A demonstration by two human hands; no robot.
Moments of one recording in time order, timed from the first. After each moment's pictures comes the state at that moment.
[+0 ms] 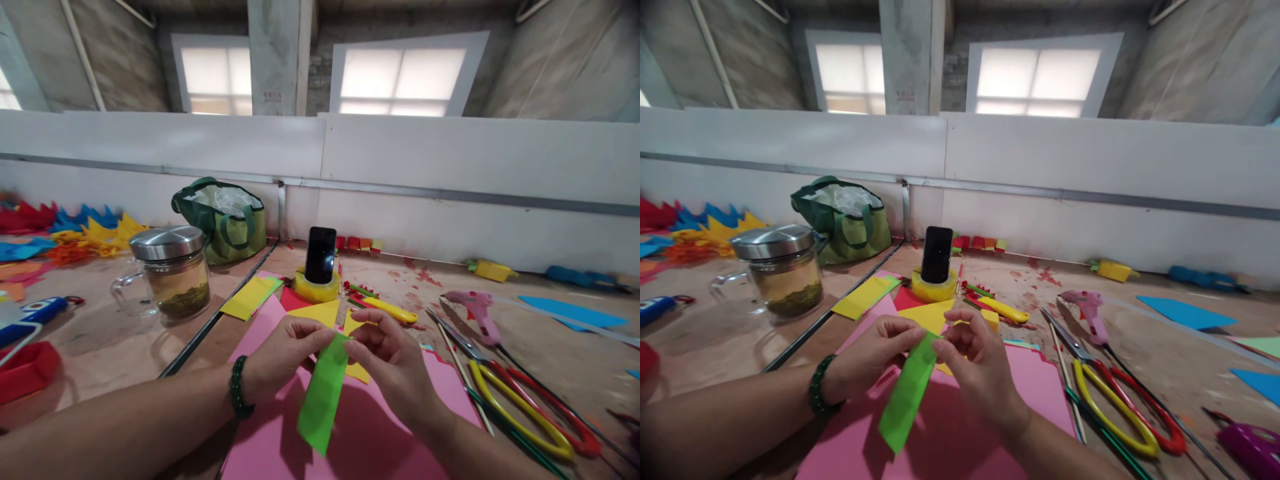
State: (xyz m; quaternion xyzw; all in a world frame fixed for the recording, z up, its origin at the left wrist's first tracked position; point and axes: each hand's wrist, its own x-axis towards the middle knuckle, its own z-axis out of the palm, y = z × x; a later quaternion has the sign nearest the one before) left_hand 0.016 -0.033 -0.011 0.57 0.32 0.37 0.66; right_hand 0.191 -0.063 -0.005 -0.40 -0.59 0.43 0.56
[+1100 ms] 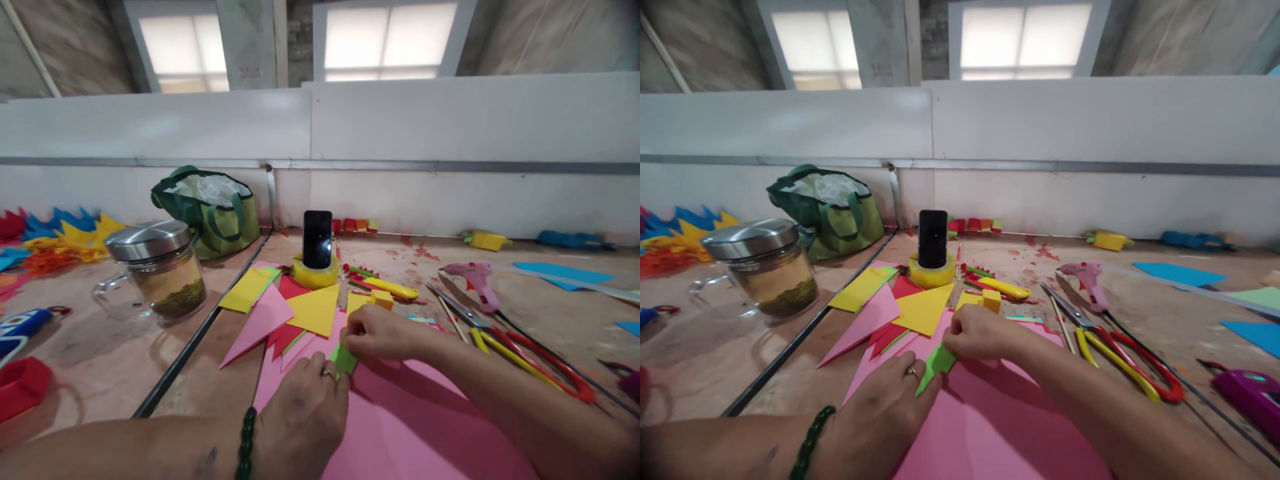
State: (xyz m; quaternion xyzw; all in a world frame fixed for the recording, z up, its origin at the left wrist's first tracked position) left_hand 0.030 -0.095 -0.017 0.93 0.35 -0.04 -0.08; right_hand 0.207 -0.020 0.006 -0.54 -0.80 0.26 0.02
